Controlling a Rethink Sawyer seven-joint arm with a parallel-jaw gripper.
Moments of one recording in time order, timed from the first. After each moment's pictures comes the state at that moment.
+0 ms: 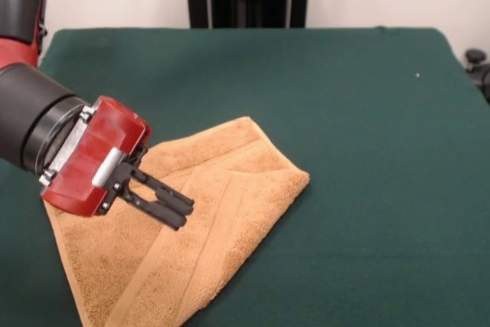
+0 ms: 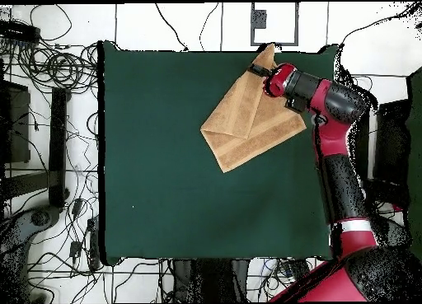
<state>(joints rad) -0.93 0.07 0.97 1.06 0.19 1.00 0.45</state>
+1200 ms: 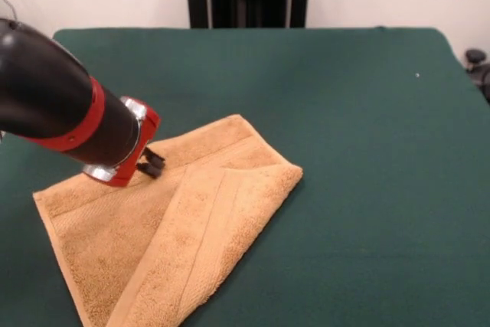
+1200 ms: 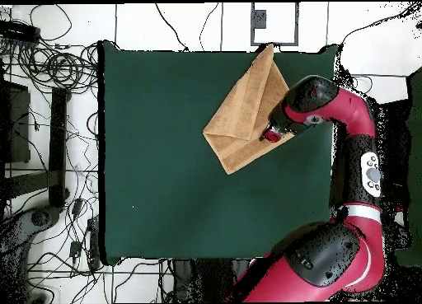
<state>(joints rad) -0.67 -0.04 0.62 0.71 -0.52 1.59 0.45</state>
